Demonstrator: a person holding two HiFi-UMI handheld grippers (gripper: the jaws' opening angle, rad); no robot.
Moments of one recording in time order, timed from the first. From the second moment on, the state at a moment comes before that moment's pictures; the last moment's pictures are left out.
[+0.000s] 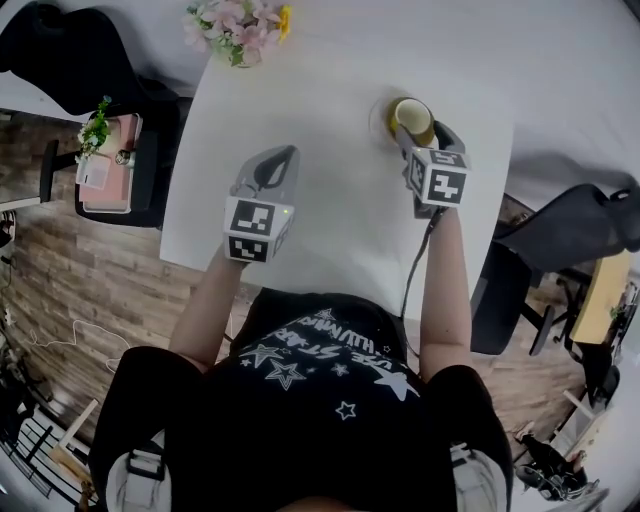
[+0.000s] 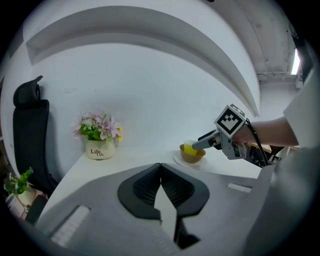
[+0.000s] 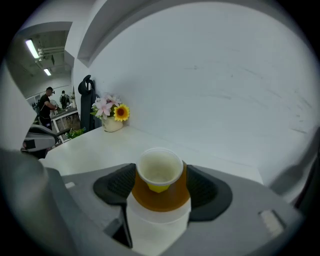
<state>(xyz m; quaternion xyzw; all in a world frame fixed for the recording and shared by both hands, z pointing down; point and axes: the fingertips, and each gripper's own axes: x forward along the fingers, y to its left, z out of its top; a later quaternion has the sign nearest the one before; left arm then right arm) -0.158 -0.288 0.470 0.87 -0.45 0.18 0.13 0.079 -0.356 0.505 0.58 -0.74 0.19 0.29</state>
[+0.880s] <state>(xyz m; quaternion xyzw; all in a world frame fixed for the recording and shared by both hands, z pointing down) -0.158 -0.291 0.485 0.86 -0.45 0.18 0.14 0.073 -0.372 0.511 0.57 -0.73 0.20 0.32</state>
